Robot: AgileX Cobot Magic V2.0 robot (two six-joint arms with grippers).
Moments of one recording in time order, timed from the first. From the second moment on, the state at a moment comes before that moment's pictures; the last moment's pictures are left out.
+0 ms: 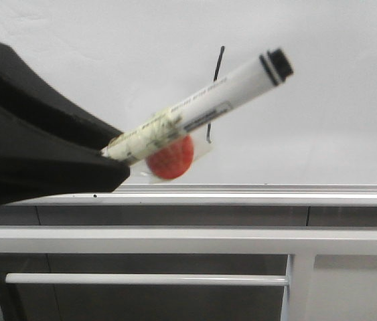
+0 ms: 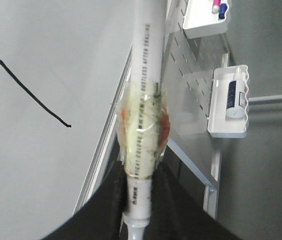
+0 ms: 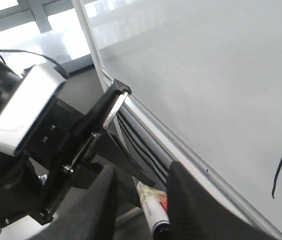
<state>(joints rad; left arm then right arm) -1.00 1.03 -0.43 0.51 -0.08 0.06 0.57 0.71 -0.50 1.51 0.46 -1.45</state>
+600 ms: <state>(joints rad) -1.00 0.96 -0.34 0.32 -0.24 0.06 0.57 0.26 -0.36 1.43 0.35 -1.45</state>
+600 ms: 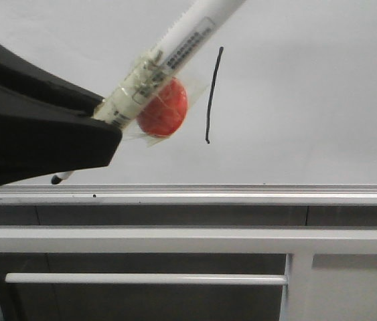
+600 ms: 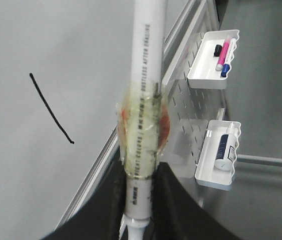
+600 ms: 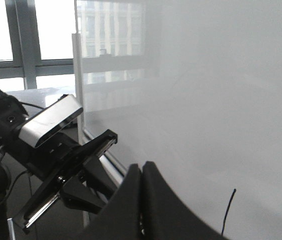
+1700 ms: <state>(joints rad) -1.01 1.29 -0.09 -0.31 -1.13 0.11 0.57 -0.01 -0.16 1.43 0.27 -1.45</state>
